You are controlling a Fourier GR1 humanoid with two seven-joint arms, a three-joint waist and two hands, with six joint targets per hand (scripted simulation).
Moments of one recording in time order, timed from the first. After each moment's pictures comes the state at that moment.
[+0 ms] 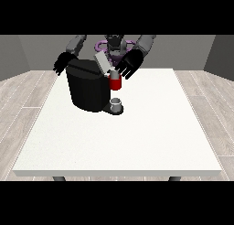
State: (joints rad) left arm -1.17 0.43 0.12 -0.61 -0.66 -0.12 -0.12; right arm -0.32 -0.03 -0.05 -1.37 -0.03 -0.16 -0.07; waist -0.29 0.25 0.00
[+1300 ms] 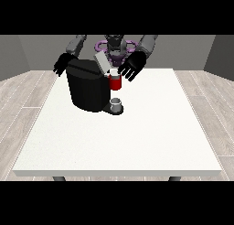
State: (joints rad) left arm -1.16 0.44 0.11 -0.61 -0.69 -0.15 -0.16; right arm -0.32 -0.03 -0.05 -1.37 -0.04 -0.18 -0.08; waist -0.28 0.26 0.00
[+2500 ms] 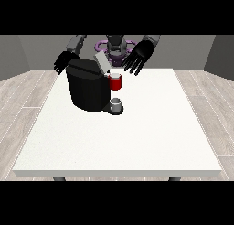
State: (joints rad) left arm -1.11 0.42 0.07 -0.64 -0.76 -0.22 -0.16; right arm -0.26 -0.04 -0.08 -1.31 -0.05 -0.17 -0.10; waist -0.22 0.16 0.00
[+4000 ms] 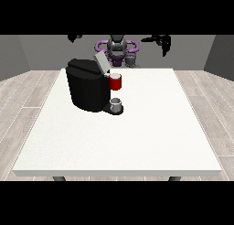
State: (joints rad) left arm -0.57 0.05 0.36 -0.76 -0.23 -0.29 -0.22; right arm -0.16 -0.17 -0.06 -1.45 -0.08 -0.01 0.03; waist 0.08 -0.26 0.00
